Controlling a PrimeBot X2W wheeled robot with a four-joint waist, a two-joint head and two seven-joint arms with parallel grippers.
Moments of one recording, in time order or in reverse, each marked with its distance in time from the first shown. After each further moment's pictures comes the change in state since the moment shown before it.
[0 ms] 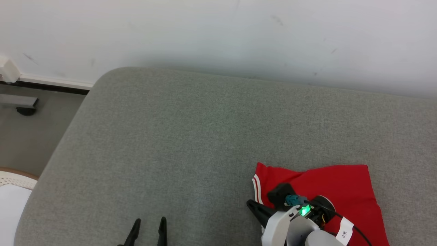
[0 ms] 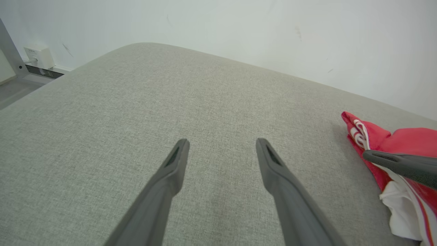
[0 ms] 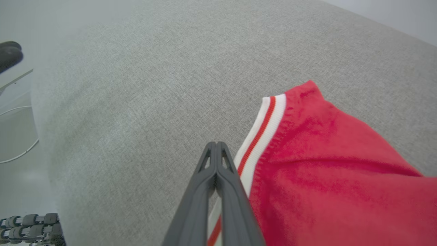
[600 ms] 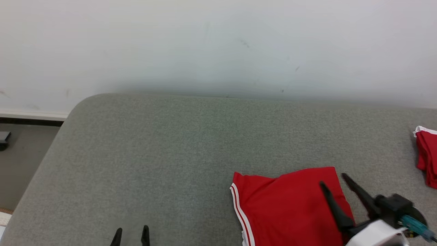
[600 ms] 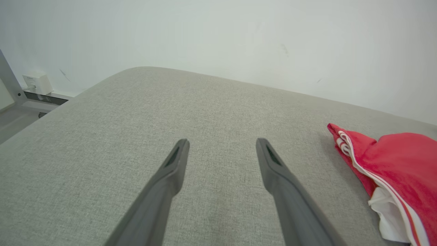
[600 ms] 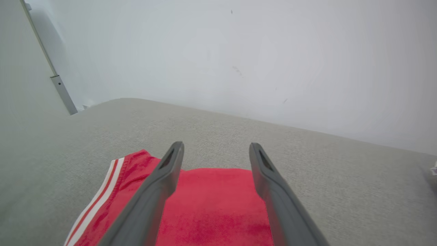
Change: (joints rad) left arm 0.065 0.000 0.084 -0.035 0.045 -0.010 0.000; right arm 0.228 -0.193 -0.301 -0.256 0.037 0.000 -0.320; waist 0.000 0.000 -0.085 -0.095
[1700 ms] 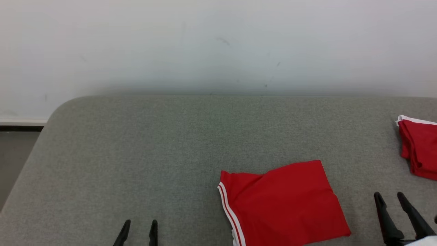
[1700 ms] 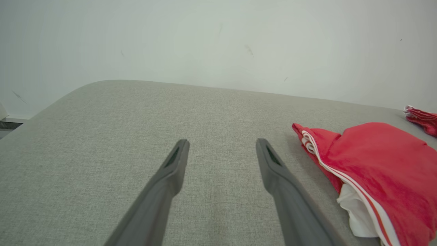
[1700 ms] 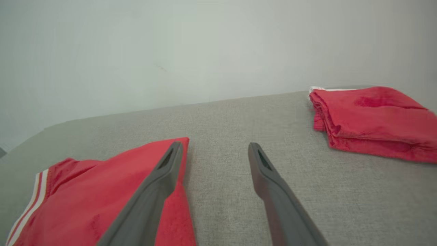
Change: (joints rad) left arm 0.002 0.000 0.002 -0.039 0.062 -0.032 0.000; right arm 0.252 -0.054 -0.322 -0.090 0.100 0.000 -0.075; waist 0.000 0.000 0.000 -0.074
